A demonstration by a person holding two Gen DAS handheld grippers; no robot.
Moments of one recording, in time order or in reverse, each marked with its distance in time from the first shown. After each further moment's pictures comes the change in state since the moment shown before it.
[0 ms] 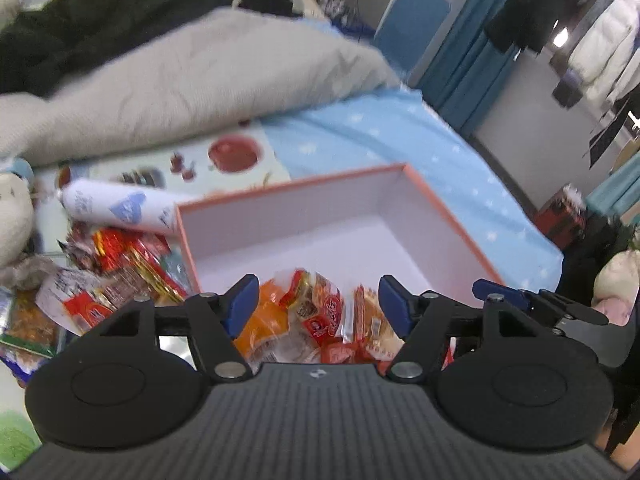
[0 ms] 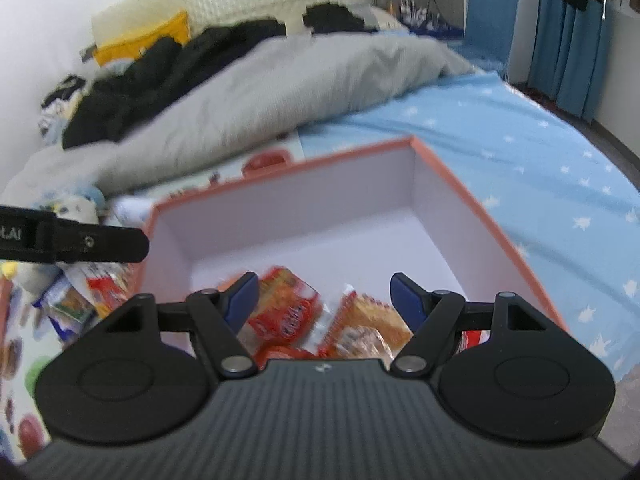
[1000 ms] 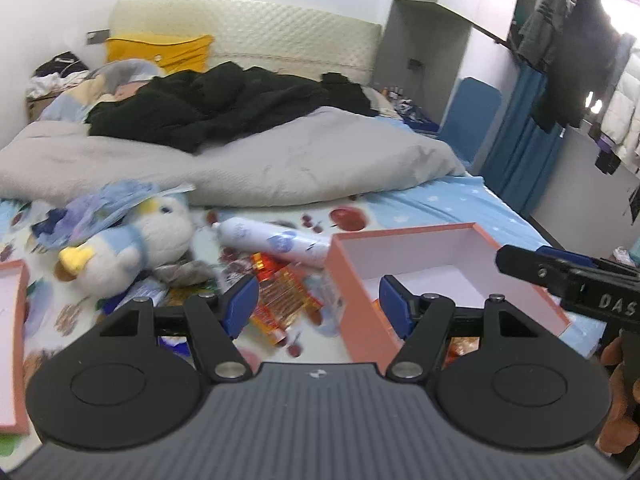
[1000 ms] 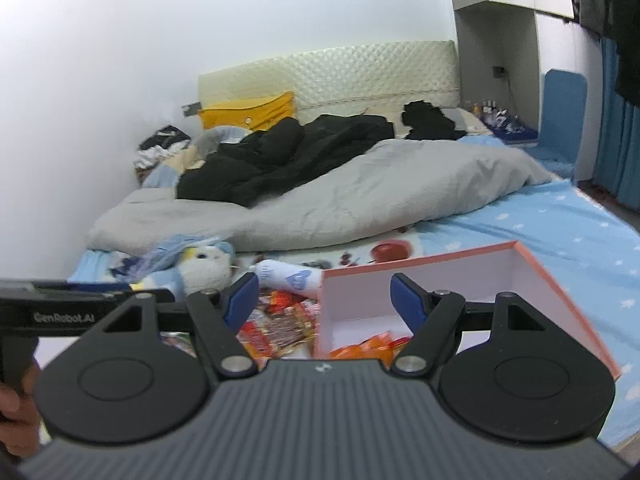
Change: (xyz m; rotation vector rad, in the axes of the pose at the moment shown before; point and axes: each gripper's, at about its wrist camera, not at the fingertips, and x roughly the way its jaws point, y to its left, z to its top) left arm -0.179 0.065 -0.118 -0.045 -0.304 0.231; right arm -0.107 0.103 -0.025 -0.107 -0.246 0.231
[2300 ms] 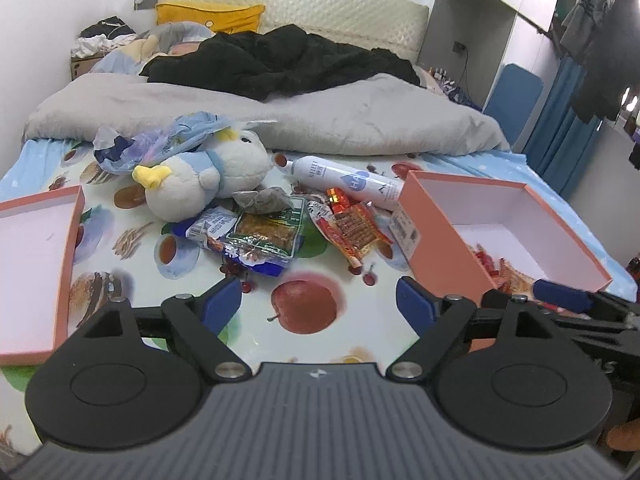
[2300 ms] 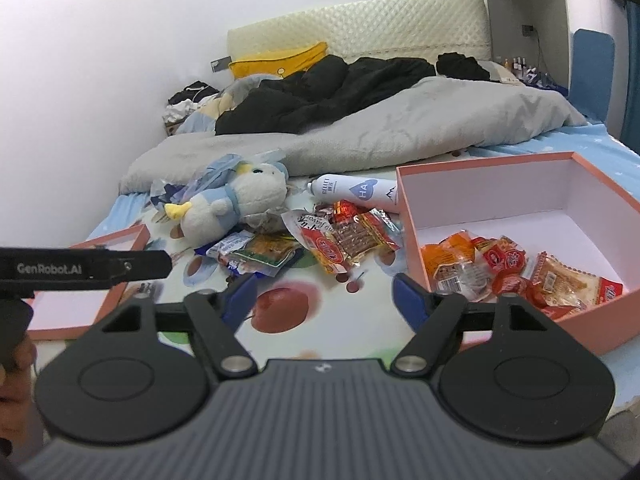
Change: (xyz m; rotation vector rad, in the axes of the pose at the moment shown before) left arm -0.019 0.068 -0.073 -0.065 0.076 0.102; right arm 0.016 0.069 -0.094 -0.009 0.107 0.052
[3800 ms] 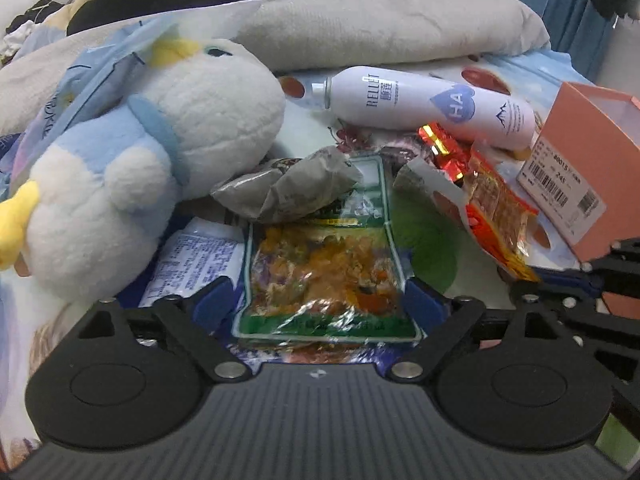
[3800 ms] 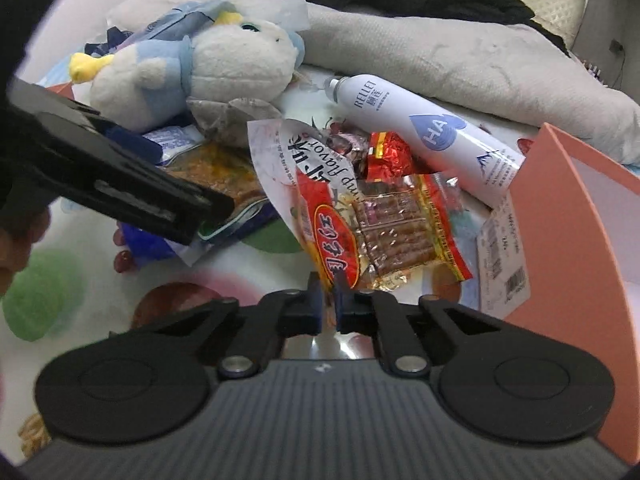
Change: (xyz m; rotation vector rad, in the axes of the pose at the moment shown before) left arm 0.302 0.074 0.048 0.194 0.231 -0.008; right arm 0.242 0.023 0.000 -0.361 0.292 -0.057
